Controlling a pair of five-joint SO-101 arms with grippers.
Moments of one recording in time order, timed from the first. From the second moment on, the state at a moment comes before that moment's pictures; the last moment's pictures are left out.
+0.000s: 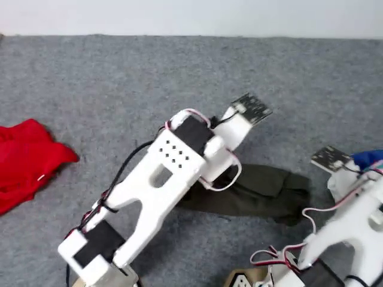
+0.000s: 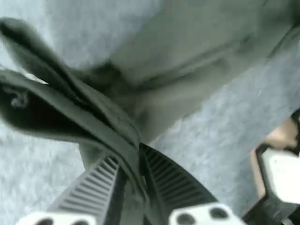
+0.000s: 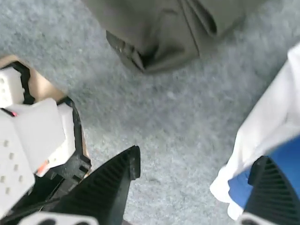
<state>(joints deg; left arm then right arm) 38.7 4.4 -10.2 99.0 -0.7 48.5 -19.9 29.3 95.6 87.0</state>
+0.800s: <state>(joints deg) 56.3 47.2 -62.0 99.0 -0.6 74.5 -19.9 29.3 86.5 97.5</state>
